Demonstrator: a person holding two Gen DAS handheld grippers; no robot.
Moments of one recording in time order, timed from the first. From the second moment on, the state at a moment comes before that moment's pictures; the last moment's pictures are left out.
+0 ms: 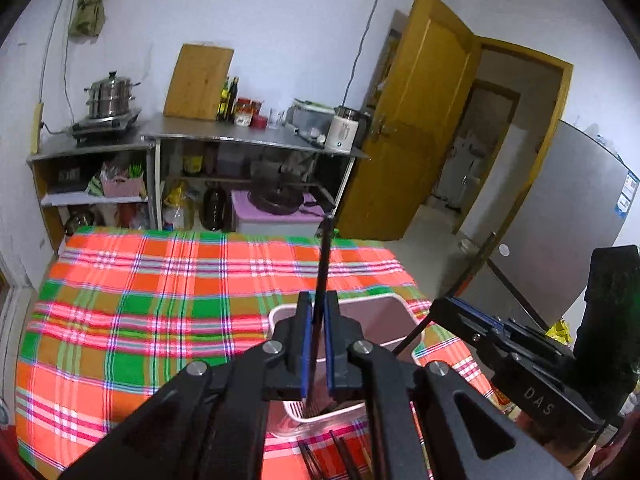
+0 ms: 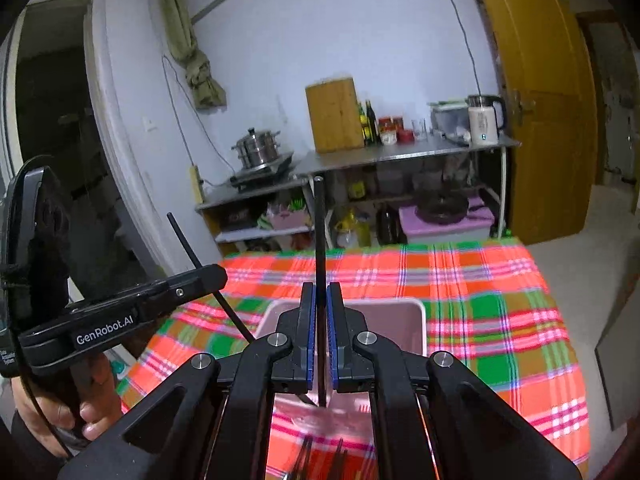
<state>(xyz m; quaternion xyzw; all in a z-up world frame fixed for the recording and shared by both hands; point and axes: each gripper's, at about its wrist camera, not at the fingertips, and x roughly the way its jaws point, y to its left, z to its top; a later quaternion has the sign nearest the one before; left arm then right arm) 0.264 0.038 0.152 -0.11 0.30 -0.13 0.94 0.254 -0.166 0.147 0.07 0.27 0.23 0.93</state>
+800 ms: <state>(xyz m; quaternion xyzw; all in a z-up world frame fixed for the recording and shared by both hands) 0.177 0.050 0.152 -0.12 0.25 -0.12 0.95 0.183 -0.201 0.149 0.09 0.25 0.23 0.94</state>
